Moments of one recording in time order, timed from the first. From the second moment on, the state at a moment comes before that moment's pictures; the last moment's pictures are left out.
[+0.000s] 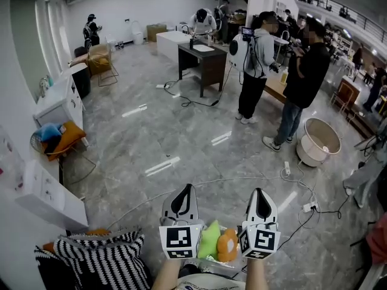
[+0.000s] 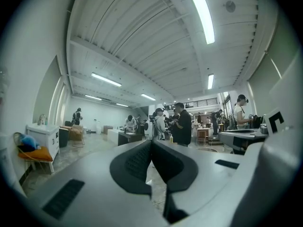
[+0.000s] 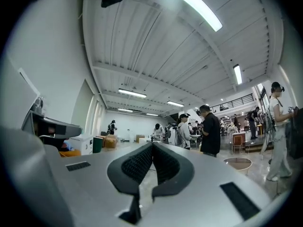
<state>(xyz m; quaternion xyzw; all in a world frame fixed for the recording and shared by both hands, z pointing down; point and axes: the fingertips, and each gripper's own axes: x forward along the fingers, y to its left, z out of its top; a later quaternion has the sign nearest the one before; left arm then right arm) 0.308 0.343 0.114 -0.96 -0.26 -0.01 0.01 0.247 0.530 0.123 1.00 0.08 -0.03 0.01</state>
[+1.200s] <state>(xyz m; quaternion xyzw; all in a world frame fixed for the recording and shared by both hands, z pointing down) 0.299 0.340 0.120 -0.96 -0.27 -0.01 0.00 0.241 0.531 0.137 1.00 0.09 -0.01 0.01</state>
